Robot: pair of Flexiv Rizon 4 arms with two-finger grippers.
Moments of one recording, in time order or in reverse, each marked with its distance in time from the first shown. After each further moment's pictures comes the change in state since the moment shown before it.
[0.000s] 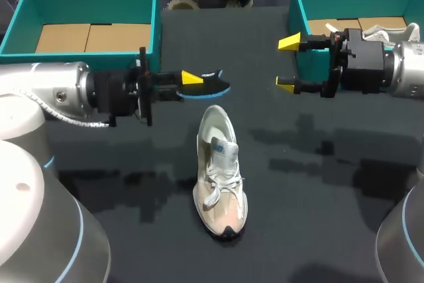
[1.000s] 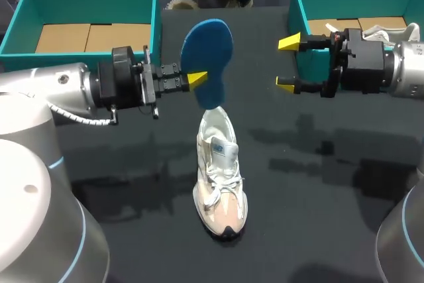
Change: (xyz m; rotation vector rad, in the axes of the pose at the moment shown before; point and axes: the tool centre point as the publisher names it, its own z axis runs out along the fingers) left arm -0.014 0.003 0.005 -0.075 -0.132 -0.700; right arm 0.000 0.000 0.000 0.000 0.000 0.000
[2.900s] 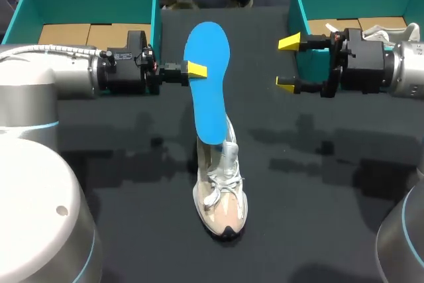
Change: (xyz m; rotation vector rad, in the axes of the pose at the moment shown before) left arm -0.015 0.034 0.002 -0.166 0.095 -1.518; right arm 0.000 0.000 0.000 0.000 0.000 0.000
